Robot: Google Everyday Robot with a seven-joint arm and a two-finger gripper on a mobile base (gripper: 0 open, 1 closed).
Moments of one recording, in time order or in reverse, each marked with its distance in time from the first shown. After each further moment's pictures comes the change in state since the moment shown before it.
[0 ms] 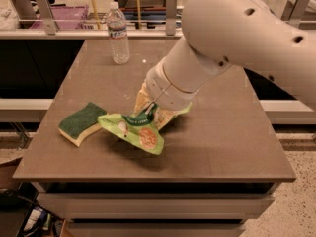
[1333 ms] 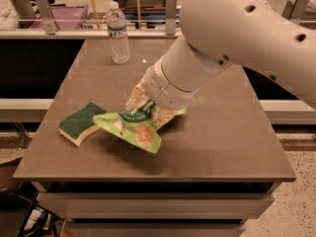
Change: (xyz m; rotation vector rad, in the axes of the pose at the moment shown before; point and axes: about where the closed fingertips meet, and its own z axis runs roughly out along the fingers) arm -0.006 -0.003 -0.003 0.002 0.007 -0.018
